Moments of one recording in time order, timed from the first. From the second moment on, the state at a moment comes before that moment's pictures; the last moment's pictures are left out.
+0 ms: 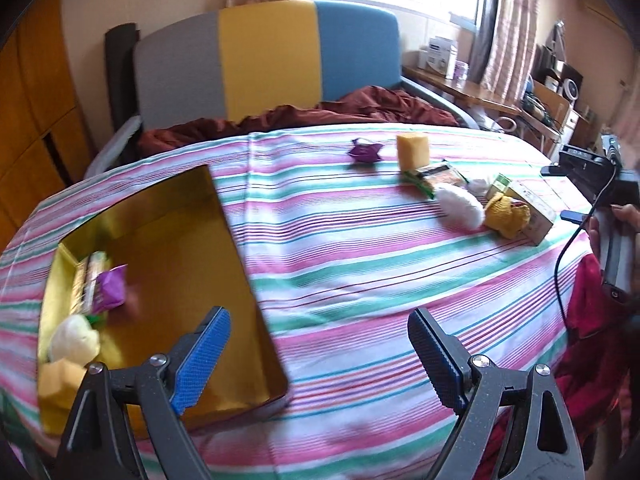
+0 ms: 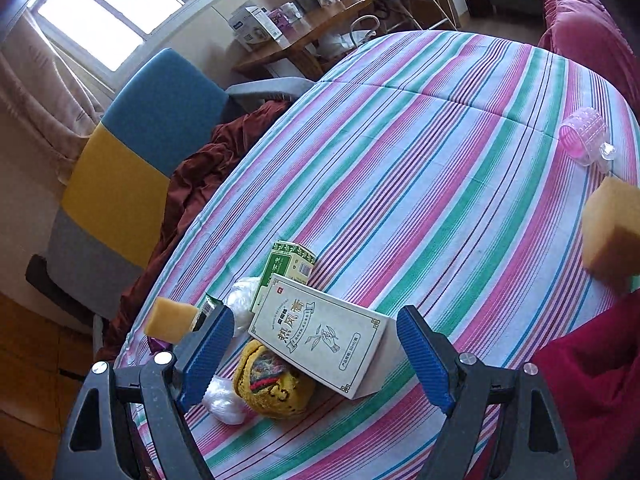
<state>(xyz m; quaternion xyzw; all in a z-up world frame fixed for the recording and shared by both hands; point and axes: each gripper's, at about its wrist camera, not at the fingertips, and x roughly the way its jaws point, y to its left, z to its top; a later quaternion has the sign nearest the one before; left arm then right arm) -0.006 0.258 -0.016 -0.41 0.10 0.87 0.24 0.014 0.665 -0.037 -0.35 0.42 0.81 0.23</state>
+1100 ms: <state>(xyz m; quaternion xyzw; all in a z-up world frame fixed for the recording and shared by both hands) -0.129 0.487 -0.090 -0.53 0.01 0.80 0.28 0.011 0.668 -0.036 -0.35 0.42 0.82 0.18</state>
